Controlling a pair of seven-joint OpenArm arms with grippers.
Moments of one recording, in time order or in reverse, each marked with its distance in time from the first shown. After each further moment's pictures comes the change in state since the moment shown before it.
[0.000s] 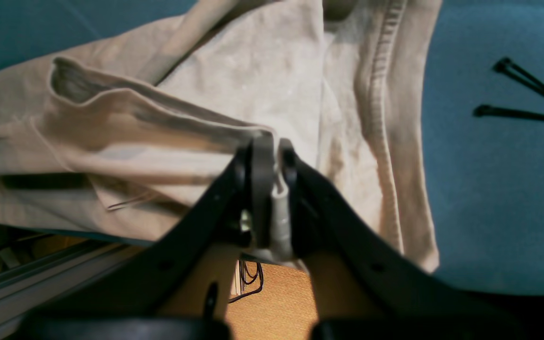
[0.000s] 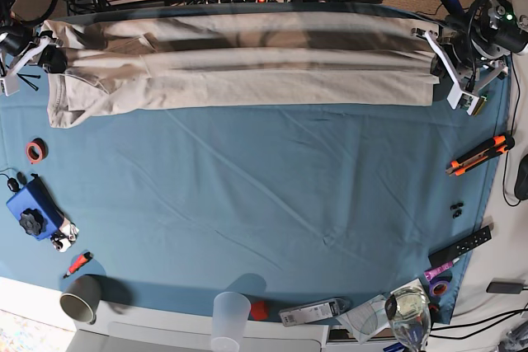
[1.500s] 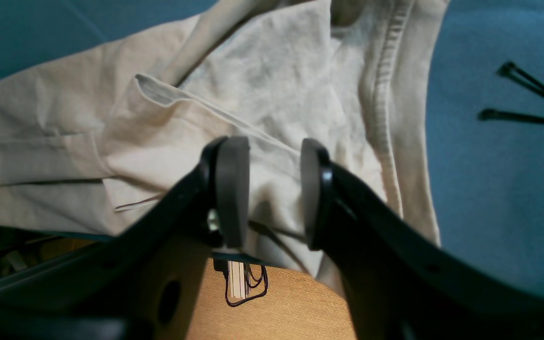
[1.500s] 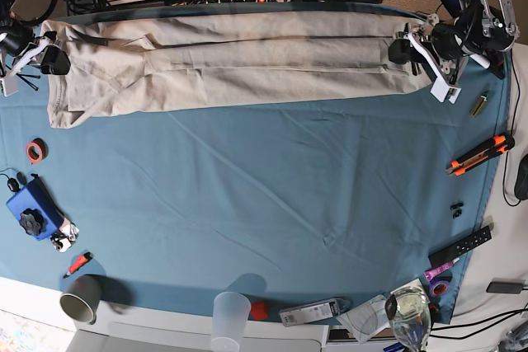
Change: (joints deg) left arm -3.4 7.3 -0.6 -17.7 -13.2 -3.5 0.7; right arm 0.0 0.0 0.0 0.0 1.4 -0.2 0.0
